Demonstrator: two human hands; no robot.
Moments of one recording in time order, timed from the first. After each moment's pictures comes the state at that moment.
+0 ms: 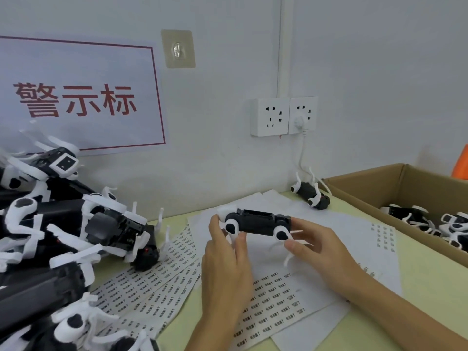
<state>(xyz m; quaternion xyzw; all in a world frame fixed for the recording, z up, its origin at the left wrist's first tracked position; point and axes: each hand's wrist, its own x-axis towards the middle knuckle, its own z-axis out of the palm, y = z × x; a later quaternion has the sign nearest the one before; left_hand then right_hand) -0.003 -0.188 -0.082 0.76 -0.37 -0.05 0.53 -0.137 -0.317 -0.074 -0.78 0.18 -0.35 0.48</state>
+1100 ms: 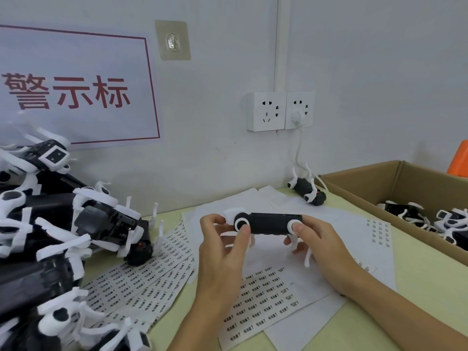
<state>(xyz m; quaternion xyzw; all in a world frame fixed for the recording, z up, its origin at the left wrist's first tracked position) 0.001 -0.183 -0.076 0.62 -0.39 -0.13 0.67 -0.137 -0.320 -0.076 -0.74 0.23 -0.39 0.50</state>
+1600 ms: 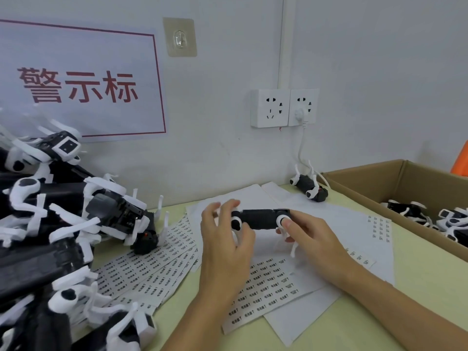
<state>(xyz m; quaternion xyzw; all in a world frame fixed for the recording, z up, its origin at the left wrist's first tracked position) 0.001 -0.186 -0.082 0.70 -0.44 0.00 0.56 -0.132 -0.312 -0.077 -0.80 0.19 -0.36 0.44</state>
